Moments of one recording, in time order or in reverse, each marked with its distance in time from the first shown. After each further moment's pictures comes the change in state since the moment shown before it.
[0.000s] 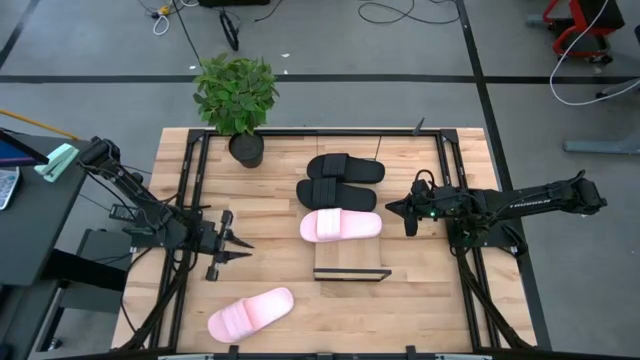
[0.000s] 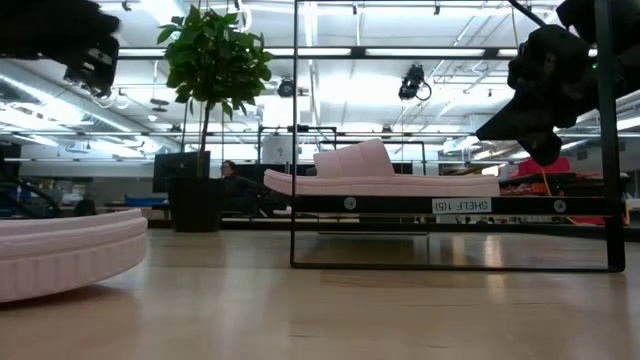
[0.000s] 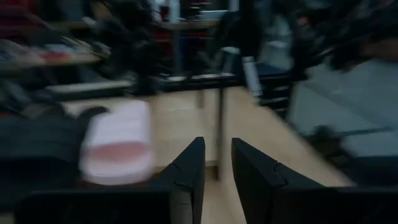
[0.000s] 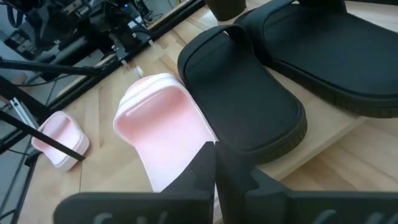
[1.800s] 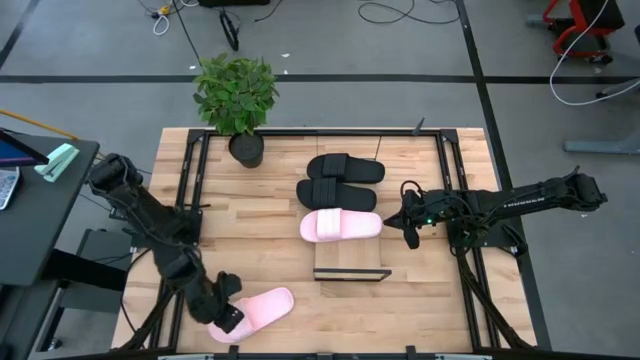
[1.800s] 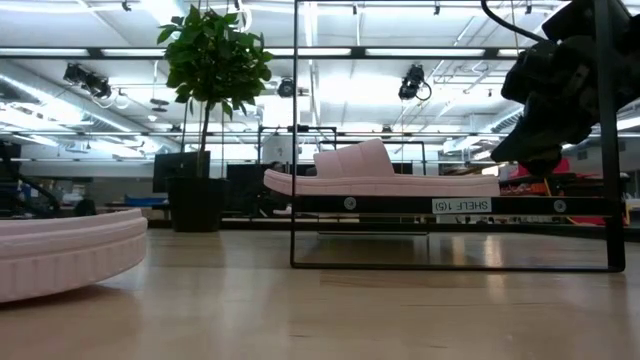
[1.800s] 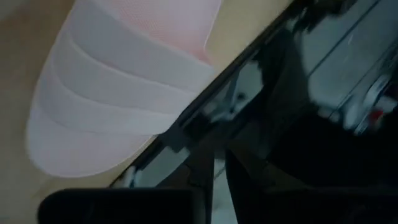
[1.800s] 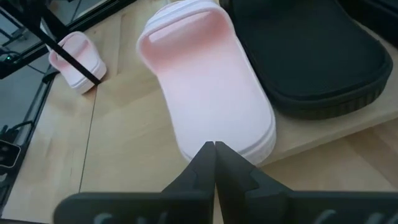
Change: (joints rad) left arm -0.164 0.682 0.644 -0.713 0.615 -1.837; right arm 0.001 0.130 0.000 0.007 -0.220 -0.152
